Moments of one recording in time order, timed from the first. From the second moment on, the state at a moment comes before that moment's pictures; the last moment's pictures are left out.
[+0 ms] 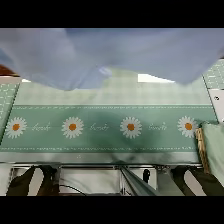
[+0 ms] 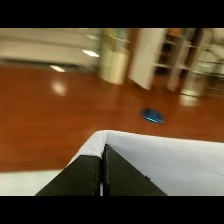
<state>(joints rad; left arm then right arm) 0.49 -0.62 1.50 0.73 -1.07 -1.21 -0.25 -0.81 1.87 -1.10 1.29 1.44</state>
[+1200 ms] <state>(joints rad) 0.26 -0.79 1.06 1.09 -0.87 -1.46 -0.25 -0.90 1.16 -0.94 1.13 1.36</state>
